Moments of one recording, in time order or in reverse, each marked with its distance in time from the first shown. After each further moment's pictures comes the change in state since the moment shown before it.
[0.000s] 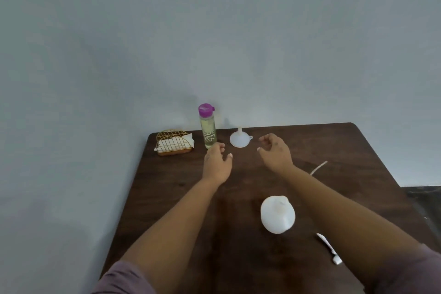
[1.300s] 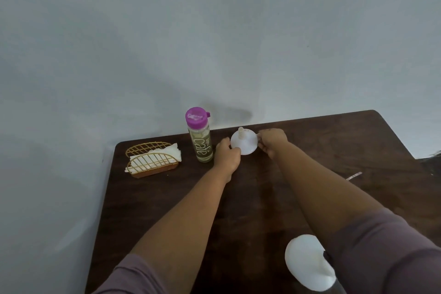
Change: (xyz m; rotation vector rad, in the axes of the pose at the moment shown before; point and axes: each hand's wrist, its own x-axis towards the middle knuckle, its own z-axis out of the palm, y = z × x) left_hand 0.169 -0.035 0.079 -0.314 -0.329 -0.321; right_hand 0.185 0.052 0.092 0.407 -0.073 0.717
